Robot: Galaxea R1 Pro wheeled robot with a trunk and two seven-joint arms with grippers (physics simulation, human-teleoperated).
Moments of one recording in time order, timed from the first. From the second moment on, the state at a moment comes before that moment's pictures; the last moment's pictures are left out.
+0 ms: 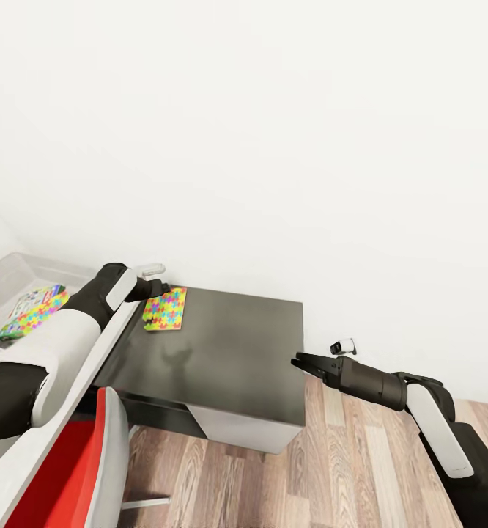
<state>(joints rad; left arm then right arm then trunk) -1.28 0.13 -0.21 -0.46 0.51 0.76 0.17 -0.40 -0.25 0.03 -1.49 -0.94 1.03 0.86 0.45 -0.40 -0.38</state>
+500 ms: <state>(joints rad) -1.28 0.13 -0.21 -0.46 0.50 0.76 0.17 -0.40 -0.25 0.03 -1.48 -0.94 1.03 0.86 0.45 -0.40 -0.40</state>
